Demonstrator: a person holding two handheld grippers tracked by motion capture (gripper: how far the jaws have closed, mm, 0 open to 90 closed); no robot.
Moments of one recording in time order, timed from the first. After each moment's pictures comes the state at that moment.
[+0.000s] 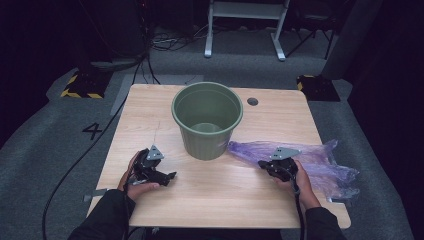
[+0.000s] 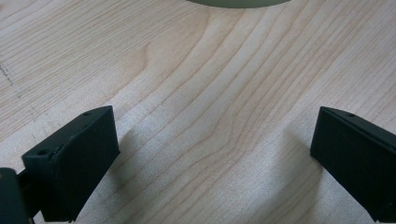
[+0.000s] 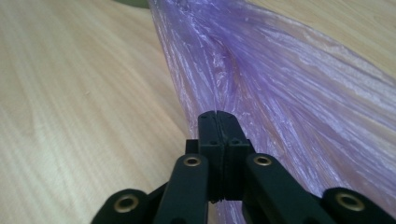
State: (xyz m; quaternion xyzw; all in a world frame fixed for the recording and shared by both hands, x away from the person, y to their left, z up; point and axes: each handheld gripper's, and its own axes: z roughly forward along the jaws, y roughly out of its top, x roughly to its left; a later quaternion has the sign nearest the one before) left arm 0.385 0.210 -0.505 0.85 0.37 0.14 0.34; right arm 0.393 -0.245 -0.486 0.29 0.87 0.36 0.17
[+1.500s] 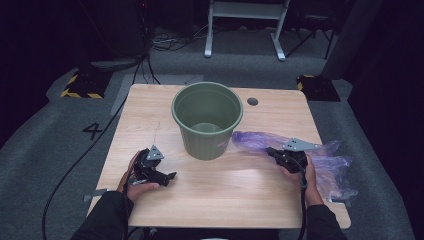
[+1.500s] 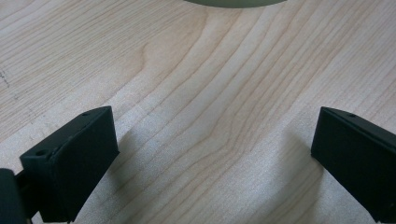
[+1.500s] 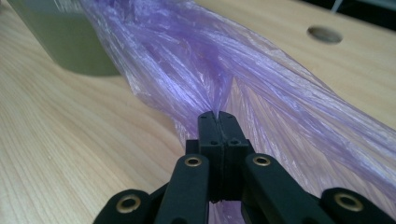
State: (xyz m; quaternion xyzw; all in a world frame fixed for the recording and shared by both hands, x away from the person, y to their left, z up) left arm 0.386 0.210 -0.505 0.86 0.36 0.14 0.34; right arm 0.404 -0.269 -0.461 0.34 0.80 0.43 0.22
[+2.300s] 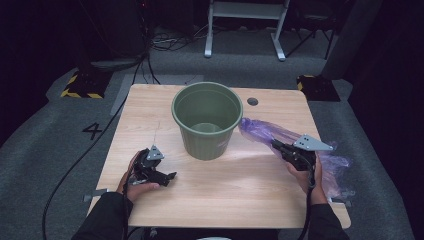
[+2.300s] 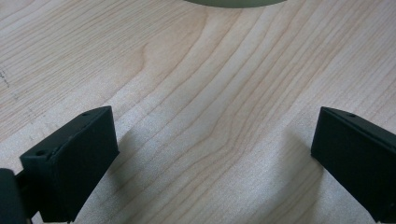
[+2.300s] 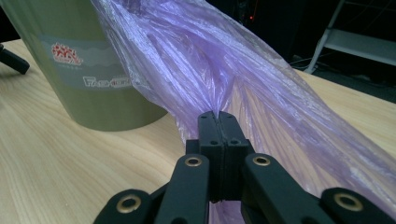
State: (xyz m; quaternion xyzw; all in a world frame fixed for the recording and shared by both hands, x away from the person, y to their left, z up) left arm 0.386 0.210 -0.505 0.86 0.36 0.14 0.34; right arm 0.395 -0.277 -0.432 0.33 0.76 0.50 0.26
